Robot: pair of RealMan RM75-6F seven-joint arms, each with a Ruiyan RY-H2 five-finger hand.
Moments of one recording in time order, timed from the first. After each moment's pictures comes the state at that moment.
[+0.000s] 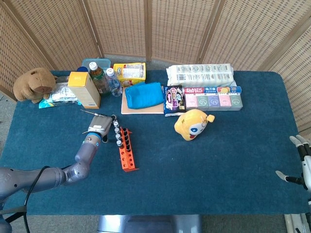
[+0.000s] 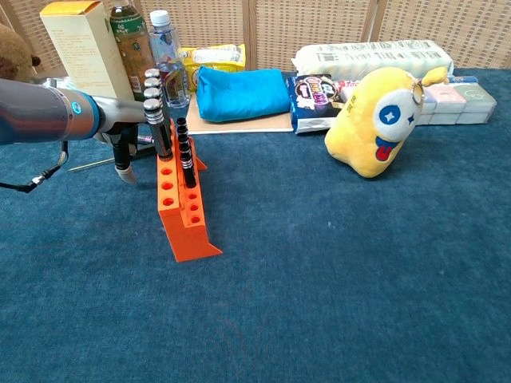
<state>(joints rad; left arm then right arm) -1.12 -1.57 -0.08 -1.33 0.20 0.79 0.74 0.08 -0.96 0.12 -1.71 -1.29 1.34 0.17</state>
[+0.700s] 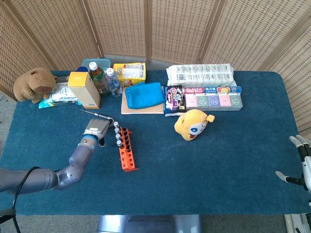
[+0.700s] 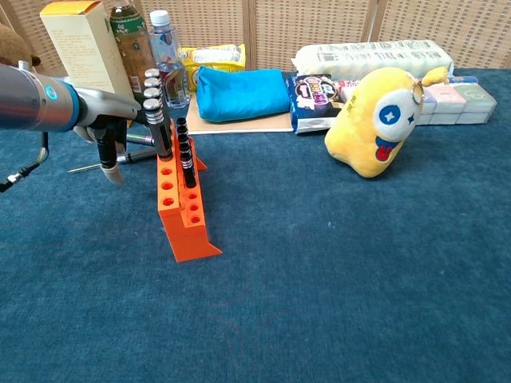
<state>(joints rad) -1.14 -1.43 -0.07 -1.52 0.14 0.80 0.73 0.07 -0.95 0.12 -1.72 -1.31 1.36 0.18</state>
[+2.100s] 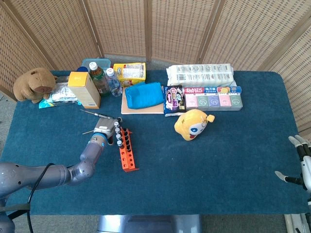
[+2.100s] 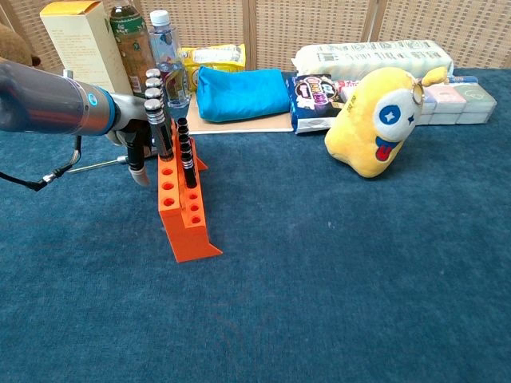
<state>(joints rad) -1.22 -1.54 -0.05 -1.38 0.07 0.77 0.74 0.08 -0.95 0.12 -1.72 -1.30 1.35 0.17</state>
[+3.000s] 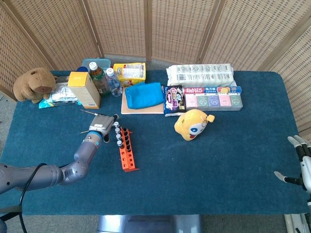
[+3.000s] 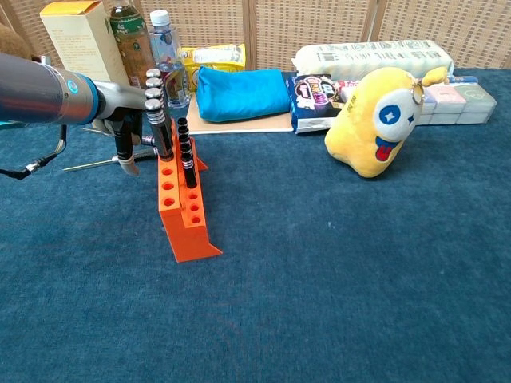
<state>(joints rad) -1.19 -1.49 -0.05 -1.43 0.15 0.78 0.68 0.07 -0.95 0.12 -1.73 -1.31 1.35 0.18</state>
